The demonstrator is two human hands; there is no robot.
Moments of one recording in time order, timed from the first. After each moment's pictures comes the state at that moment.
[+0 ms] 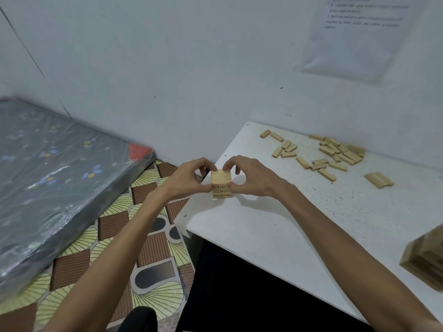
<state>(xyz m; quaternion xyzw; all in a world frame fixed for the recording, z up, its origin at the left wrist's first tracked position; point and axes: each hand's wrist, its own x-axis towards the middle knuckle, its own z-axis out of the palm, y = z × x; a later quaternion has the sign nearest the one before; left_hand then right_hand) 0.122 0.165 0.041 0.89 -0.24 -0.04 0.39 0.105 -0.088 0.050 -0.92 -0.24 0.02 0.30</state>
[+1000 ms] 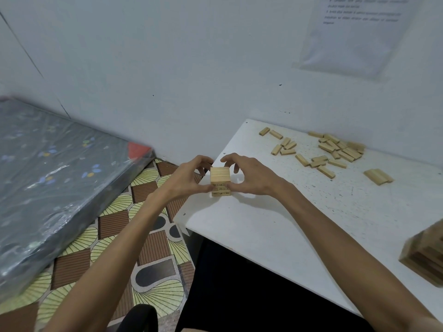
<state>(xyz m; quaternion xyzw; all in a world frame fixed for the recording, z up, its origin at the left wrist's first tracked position) 0.125 0.166 0.026 0.90 -0.25 -0.02 0.36 0.109 -0.087 0.041 -0.93 -0.24 0.02 0.29</state>
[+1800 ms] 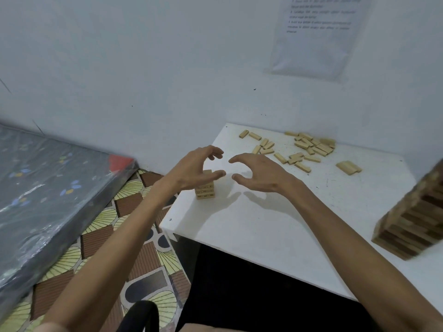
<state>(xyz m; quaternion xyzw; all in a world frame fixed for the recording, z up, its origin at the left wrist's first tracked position) 0.126 0.107 0.074 0.89 -0.34 0.01 0.29 0.067 -0.137 0.075 -0.97 -0.15 -0.02 0.21</state>
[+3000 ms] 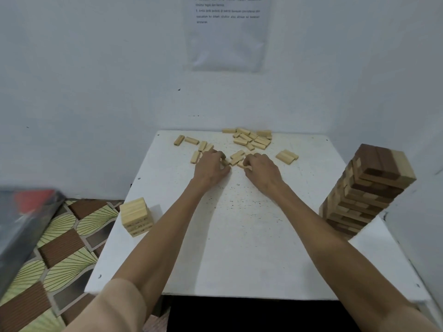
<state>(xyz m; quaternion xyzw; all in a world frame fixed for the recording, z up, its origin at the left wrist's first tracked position) 0.193 -0.131 0.003 0.90 -0.34 0.00 0.26 0.082 -0.289 0.004 -0.97 0.15 -0.11 0.14</state>
